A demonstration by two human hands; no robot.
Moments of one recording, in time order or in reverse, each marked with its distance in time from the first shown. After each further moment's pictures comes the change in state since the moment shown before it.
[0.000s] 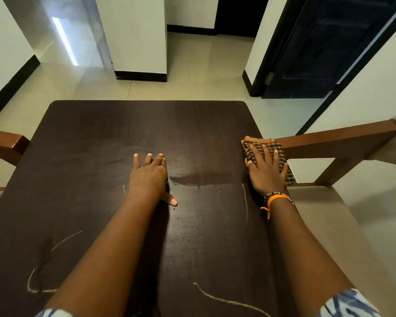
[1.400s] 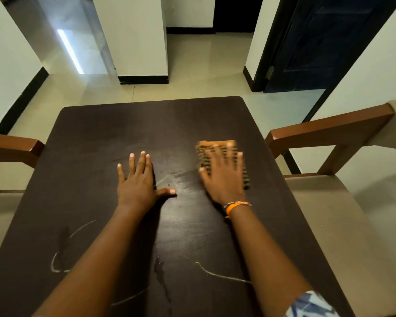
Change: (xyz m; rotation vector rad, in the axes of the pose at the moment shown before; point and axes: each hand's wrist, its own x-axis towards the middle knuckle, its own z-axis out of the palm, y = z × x) left_hand -0.034 -0.010 0.033 -0.159 0.244 -0.126; right_hand -0.061 -0.066 0.030 -0.025 0.146 -0.366
